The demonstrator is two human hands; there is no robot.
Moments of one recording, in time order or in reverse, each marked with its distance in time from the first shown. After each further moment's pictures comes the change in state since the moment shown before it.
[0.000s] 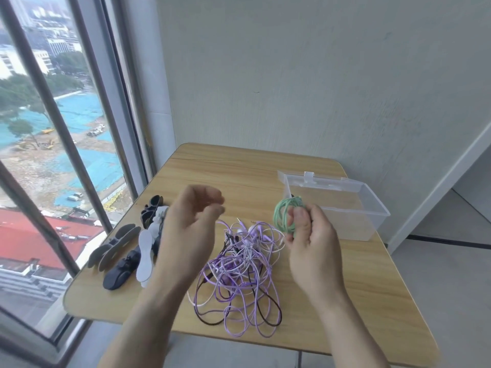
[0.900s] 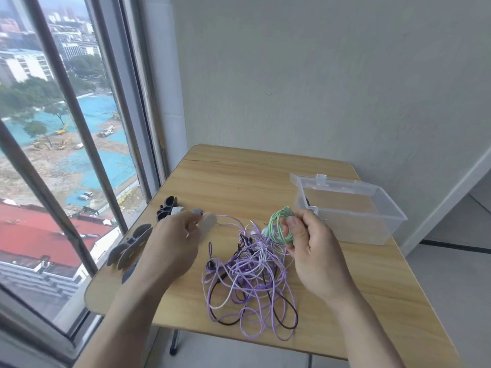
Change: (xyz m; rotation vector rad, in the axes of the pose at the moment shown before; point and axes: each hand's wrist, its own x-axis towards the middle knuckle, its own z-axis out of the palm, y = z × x) left_hand 0.022 -0.040 -0.051 0.780 -0.069 -0.008; right_hand 0.002 0.001 0.005 -0.037 -0.288 -0.008
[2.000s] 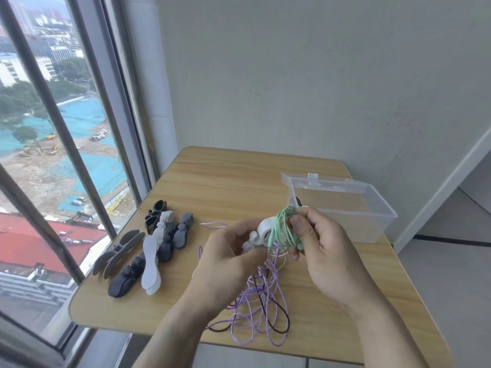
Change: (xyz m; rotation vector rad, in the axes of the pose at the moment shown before) left_hand -0.041 0.071 0.031 -0.970 -0.428 0.130; right_hand -0.004 -0.020 -0.027 0.130 -0.105 0.043
